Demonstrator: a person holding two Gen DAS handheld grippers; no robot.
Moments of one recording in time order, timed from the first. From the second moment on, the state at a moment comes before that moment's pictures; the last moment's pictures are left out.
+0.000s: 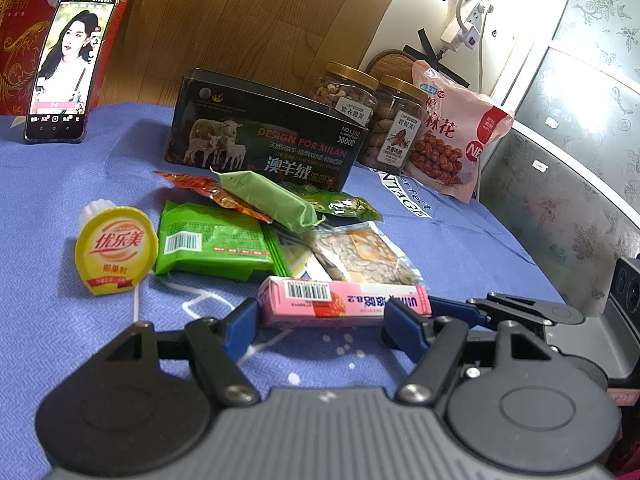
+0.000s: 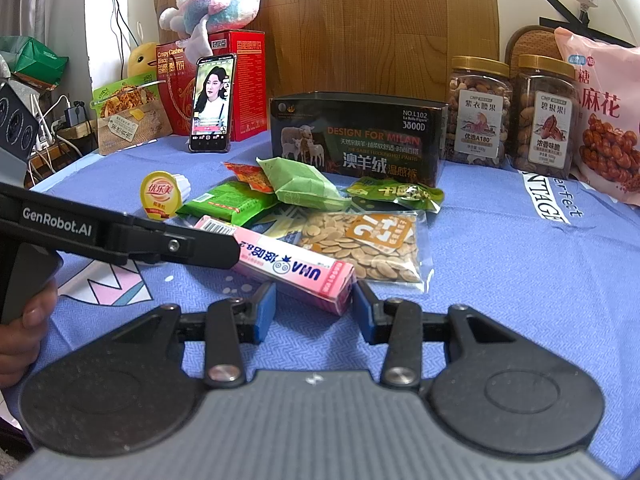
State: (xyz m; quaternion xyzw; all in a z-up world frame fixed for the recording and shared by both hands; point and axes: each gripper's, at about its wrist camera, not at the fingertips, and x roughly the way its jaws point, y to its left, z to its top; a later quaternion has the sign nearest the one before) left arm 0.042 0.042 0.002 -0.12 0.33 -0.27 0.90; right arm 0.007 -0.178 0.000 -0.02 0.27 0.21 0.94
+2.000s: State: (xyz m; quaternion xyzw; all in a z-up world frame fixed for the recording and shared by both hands) left arm 0.156 0.034 0.102 -0.12 0.26 -0.26 0.92; right arm 0.115 -0.178 0.083 -0.01 0.14 0.20 0.97
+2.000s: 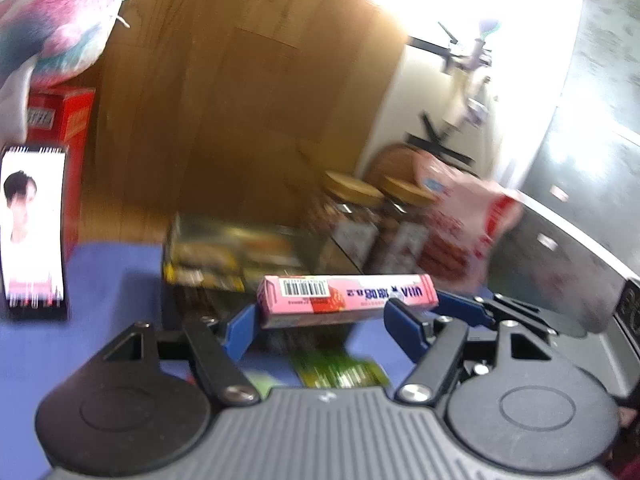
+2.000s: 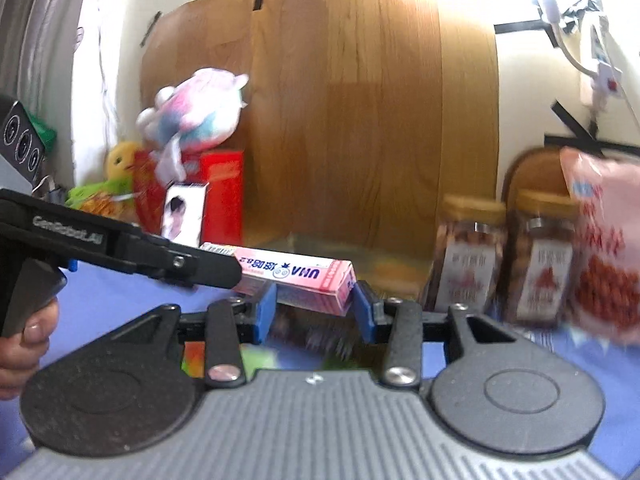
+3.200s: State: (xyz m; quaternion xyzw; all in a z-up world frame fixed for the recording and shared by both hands) left arm 0.248 0.049 0.050 -0.16 0.36 -0.11 0.91; right arm 0.168 -0.219 0.039 0.13 0.24 0.17 0.95
